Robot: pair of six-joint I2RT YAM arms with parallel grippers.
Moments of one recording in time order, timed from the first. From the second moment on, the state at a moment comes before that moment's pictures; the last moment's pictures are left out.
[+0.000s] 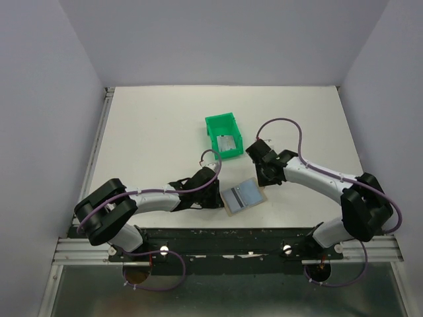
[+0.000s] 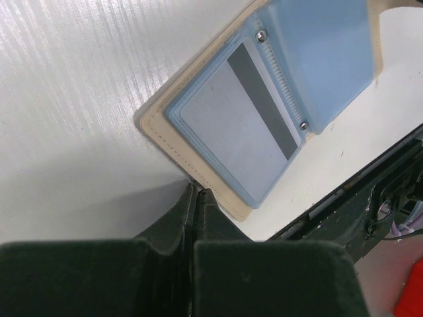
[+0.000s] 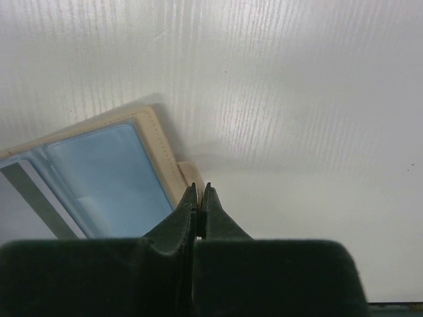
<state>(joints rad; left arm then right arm) -0.93 1.47 0.58 0.07 0.10 -0.86 0.69 1.50 0.93 -0.68 0.32 0.49</state>
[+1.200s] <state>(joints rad) -0.93 1.40 0.51 0.08 0.07 -0.90 0.69 1.34 0.77 -0.24 -0.48 0.59</state>
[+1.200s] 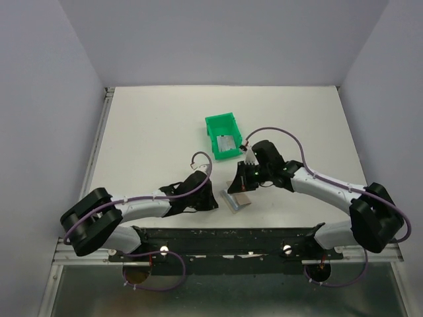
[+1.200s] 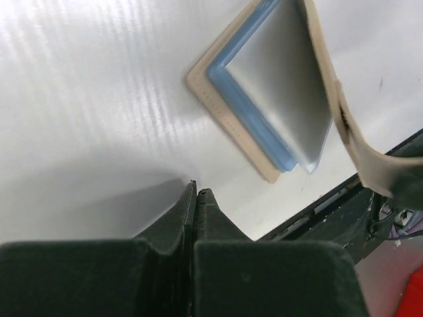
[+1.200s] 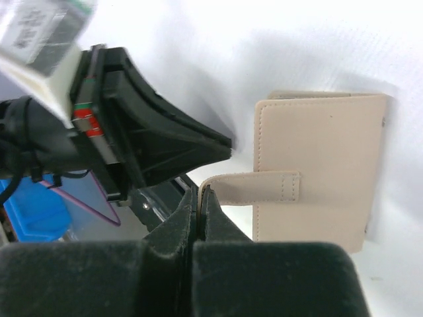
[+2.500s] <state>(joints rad) -0.92 1.21 0.59 -0.15 -0.10 -0.88 0.74 1.30 0.90 -0.40 -0.19 0.54</state>
